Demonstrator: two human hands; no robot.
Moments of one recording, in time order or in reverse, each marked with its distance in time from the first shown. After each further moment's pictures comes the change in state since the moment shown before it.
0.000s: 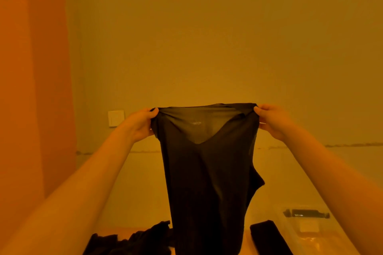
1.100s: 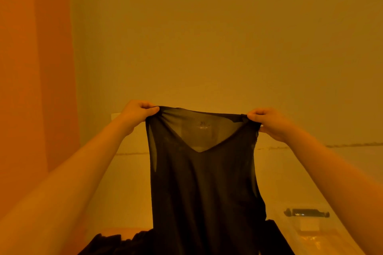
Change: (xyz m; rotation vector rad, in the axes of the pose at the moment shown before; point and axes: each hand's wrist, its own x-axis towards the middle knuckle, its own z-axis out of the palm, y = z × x) left_hand -0.018 0.029 -0.011 0.558 0.191 0.235; right_hand -0.010 -0.004 -0.003 -0.170 -0.165 -0.041
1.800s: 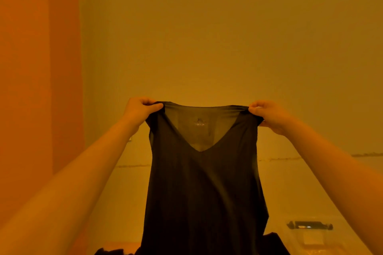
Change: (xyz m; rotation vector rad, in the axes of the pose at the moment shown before) left_hand -0.011 0.045 -0.012 -0.062 0.138 0.121; right_hand -0.008 -0.056 -0.008 -0.062 0.061 -0.064
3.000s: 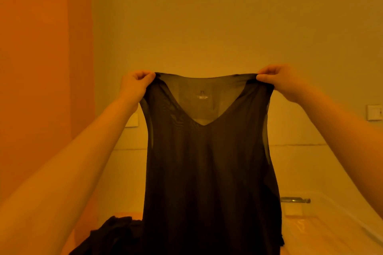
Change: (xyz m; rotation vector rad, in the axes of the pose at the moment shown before) left_hand -0.080 0.051 -0.048 -0.205 0.128 0.175; right_hand -0.098 -0.086 -0.031 -0.175 0.110 -0.277
